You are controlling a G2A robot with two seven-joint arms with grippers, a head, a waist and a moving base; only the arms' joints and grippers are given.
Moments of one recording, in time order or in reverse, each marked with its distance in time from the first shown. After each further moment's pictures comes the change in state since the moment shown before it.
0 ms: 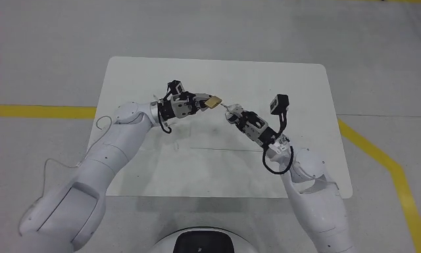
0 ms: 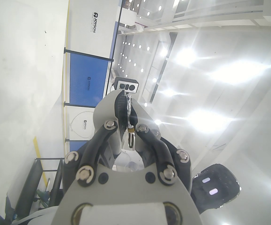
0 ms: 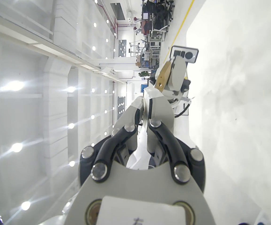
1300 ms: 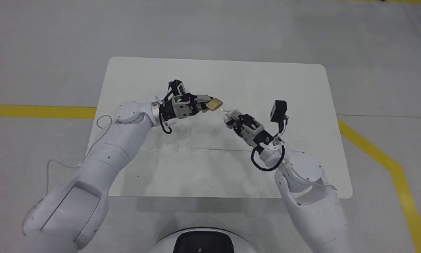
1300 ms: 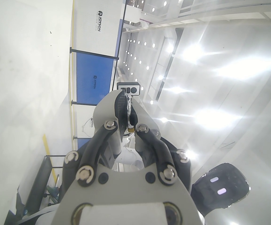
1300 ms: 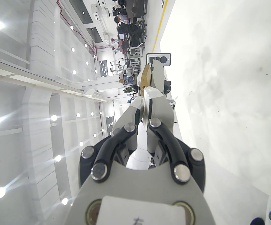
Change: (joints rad) left arm -0.002 -0.022 -0.059 0.021 0.103 -0.023 -0.028; right arm -0.026 -0.005 -0.035 -0.113 -0.060 0.244 -0.198
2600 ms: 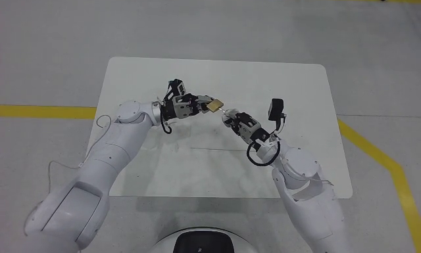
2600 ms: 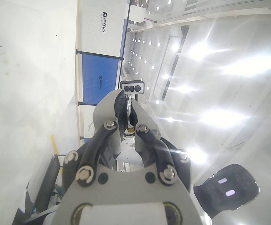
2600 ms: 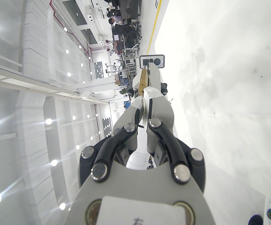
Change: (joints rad) left arm 0.005 -0.010 -0.044 -0.004 0.083 -0.017 0.005; right arm 0.035 -0.007 -0.026 0.025 -0.013 0.042 -0.016
